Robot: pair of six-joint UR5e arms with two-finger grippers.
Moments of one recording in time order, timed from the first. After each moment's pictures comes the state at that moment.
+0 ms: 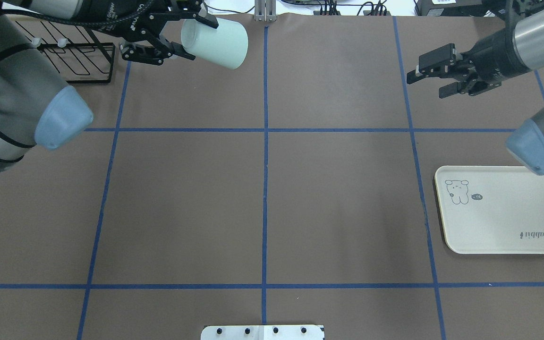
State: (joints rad) left arm -0.95 -2.22 -1.77 -2.37 -2.24 -1.93; right arm 1.06 -1.27 1.83 -0.97 2.36 1.25
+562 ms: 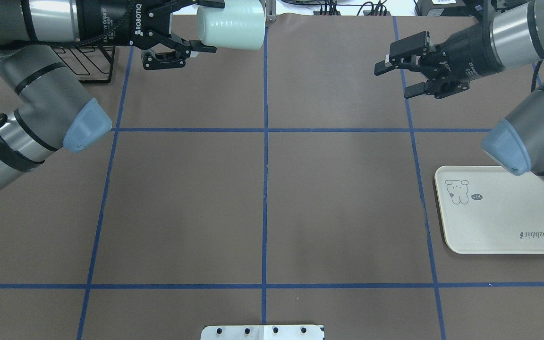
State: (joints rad) left arm -0.93 -2.22 -1.61 -2.97 -2.15 -2.37; right arm 1.01 -1.21 1.83 -0.80 2.37 1.53
